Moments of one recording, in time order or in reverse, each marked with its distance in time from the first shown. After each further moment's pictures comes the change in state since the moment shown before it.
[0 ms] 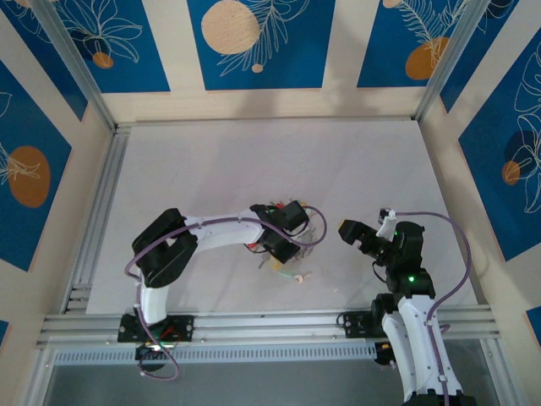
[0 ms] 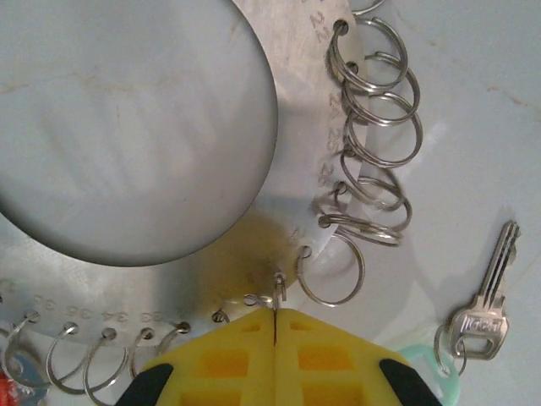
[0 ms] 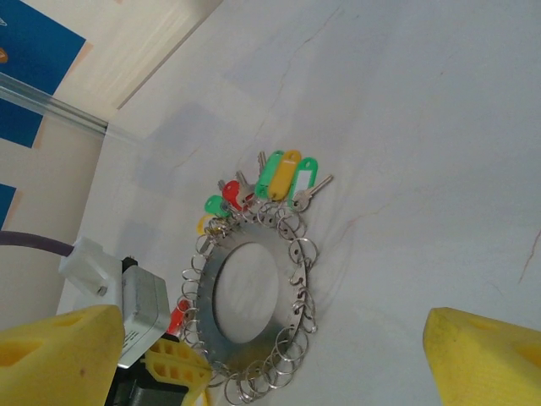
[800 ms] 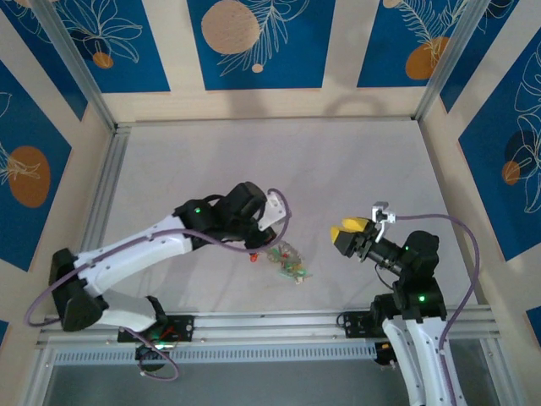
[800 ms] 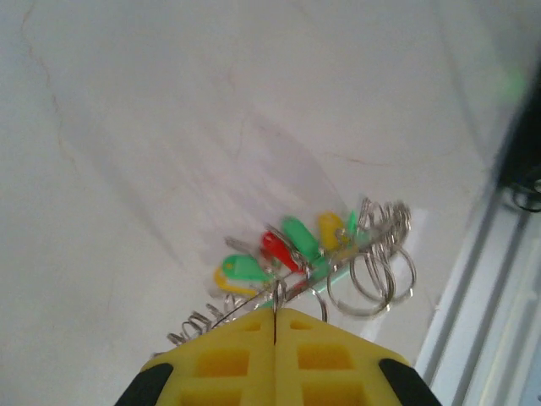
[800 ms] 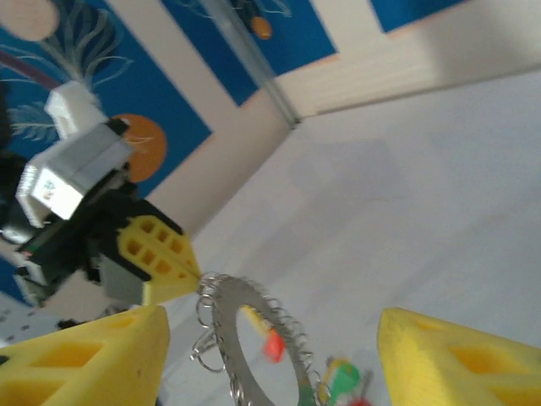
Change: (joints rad) left arm 0.023 -0.603 -0.118 -0.049 0.036 0.243; right arm 0.167 -0.203 0.142 0.088 -0.253 -0.101
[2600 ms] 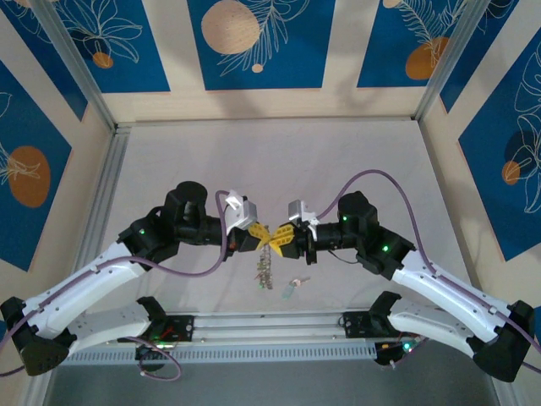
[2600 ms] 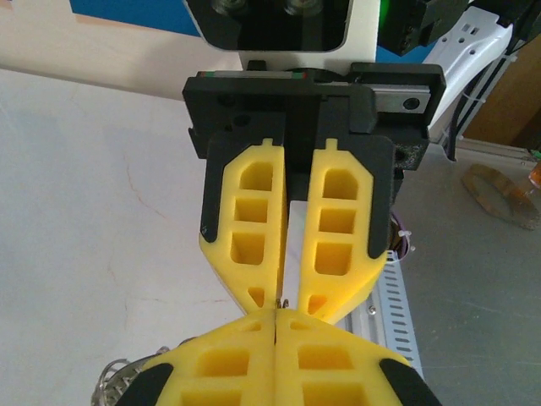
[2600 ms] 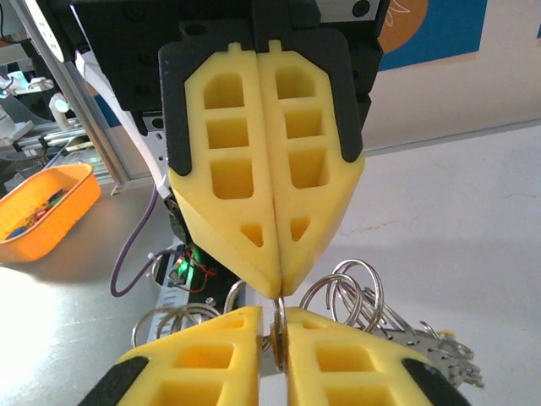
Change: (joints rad) left arm 0.153 -0.326 -0.206 0.325 0.534 0.056; right arm 0.702 0.628 0.303 0.175 0.056 -0.487
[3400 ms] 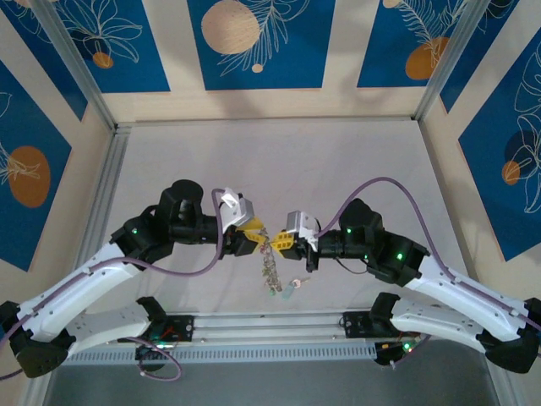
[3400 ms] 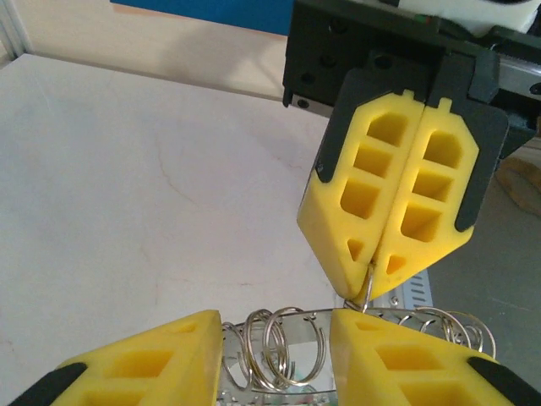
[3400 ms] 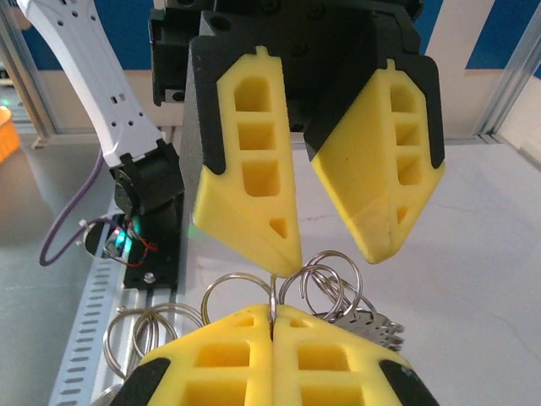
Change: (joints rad) left arm 0.006 -0.011 0.051 -0.104 -0.080 0.029; right arm 0.188 -0.055 0.128 -0.231 0.352 -0.211
